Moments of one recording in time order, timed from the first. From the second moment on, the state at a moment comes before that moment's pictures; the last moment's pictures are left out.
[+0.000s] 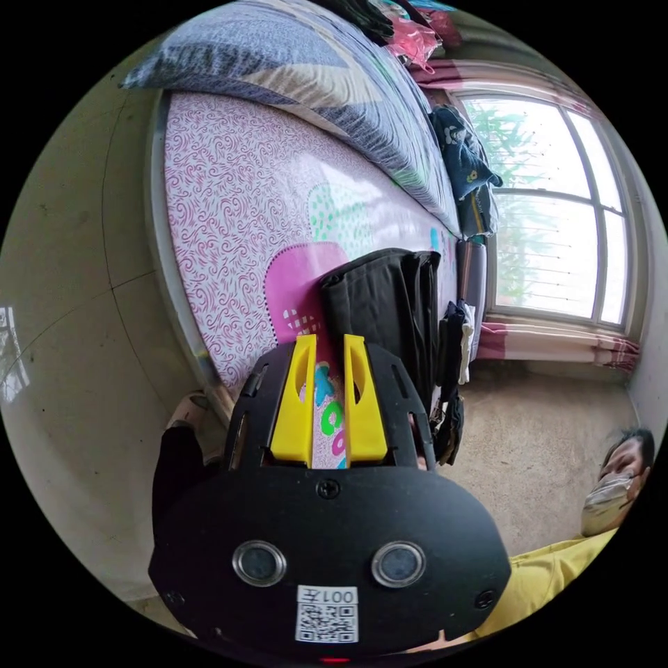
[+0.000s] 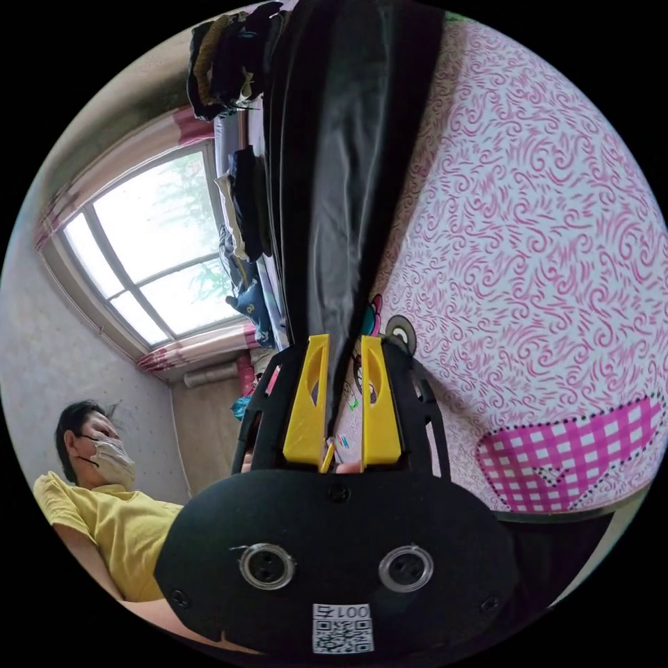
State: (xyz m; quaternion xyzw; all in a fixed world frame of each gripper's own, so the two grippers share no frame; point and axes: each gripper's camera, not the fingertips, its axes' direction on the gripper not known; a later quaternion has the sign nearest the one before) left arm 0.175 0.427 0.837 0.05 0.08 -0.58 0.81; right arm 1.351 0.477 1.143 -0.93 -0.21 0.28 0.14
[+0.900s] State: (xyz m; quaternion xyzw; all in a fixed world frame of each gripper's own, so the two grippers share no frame) left arm 0.171 0.434 0.789 -0.02 0.02 -0.54 0.84; right arm 1.404 0.423 1.135 -0.94 -0.19 0.25 0.12
